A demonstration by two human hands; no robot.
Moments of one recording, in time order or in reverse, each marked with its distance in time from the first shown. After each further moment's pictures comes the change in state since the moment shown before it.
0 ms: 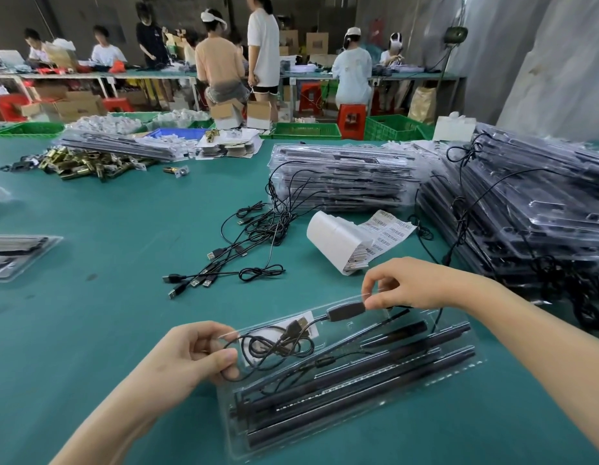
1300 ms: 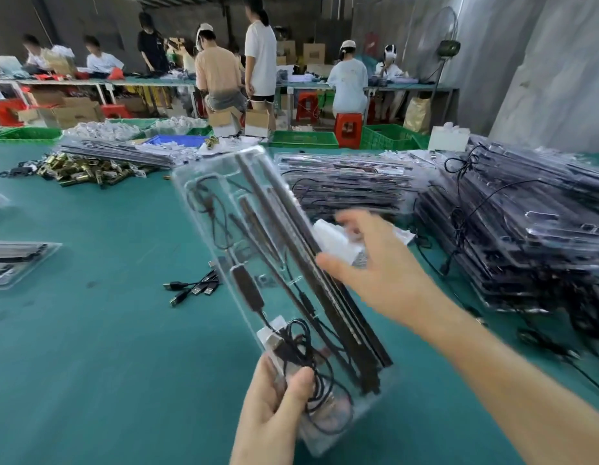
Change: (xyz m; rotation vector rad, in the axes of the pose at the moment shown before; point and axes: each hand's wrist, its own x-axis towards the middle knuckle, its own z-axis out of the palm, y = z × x) left_hand -0.034 0.007 0.125 -0.589 0.138 0.168; right_hand -0.026 -0.108 0.011 0.230 0.593 -0.064
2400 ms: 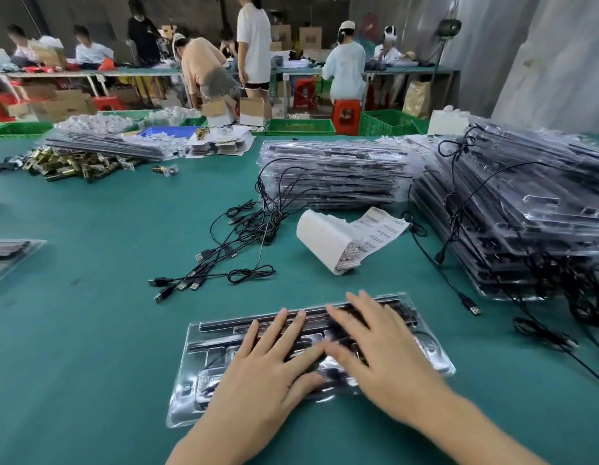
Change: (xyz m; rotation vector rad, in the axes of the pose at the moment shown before) left_hand 0.054 -0.003 -0.023 1.939 -0.444 0.484; right_hand -0.067 0.108 0.070 -0.415 -0.183 -0.006
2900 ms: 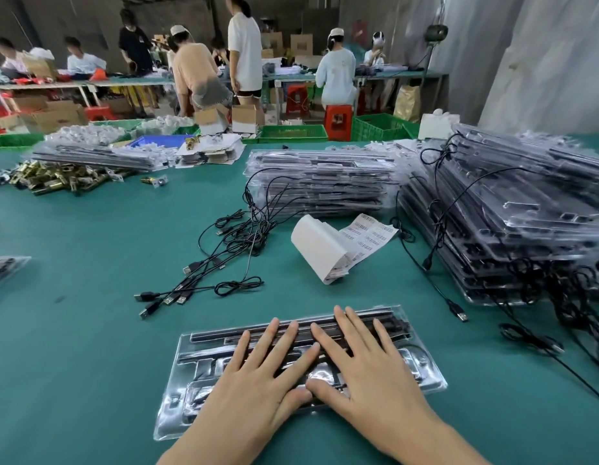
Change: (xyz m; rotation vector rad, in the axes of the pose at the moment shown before) left_hand 0.006 0.005 -0.003 0.154 -0.082 0.047; right_hand -0.007 -0.003 0.009 -0.167 -0.002 -0.027
